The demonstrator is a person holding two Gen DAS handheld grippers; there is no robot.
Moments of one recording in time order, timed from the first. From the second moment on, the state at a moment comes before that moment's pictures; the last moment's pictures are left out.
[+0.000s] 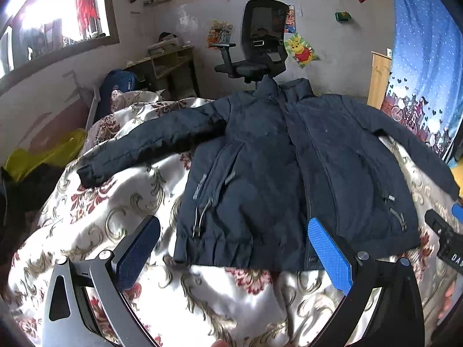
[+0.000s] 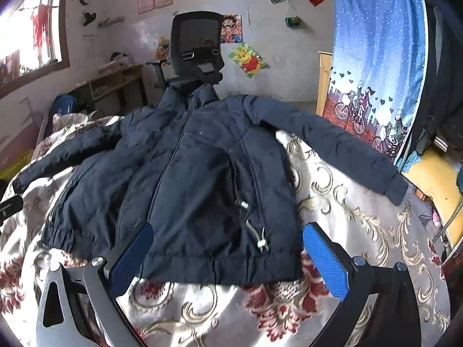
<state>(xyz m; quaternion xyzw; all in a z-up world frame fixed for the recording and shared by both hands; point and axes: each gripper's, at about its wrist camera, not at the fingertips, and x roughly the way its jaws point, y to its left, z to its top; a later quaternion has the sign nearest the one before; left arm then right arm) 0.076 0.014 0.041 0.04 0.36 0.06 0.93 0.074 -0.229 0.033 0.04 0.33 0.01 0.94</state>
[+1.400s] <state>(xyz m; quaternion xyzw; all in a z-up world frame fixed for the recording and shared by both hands) 0.457 -0.156 -0.033 0.18 0.36 -0.09 0.91 0.224 -0.457 -0.058 0.45 0.23 -0.18 0.84</state>
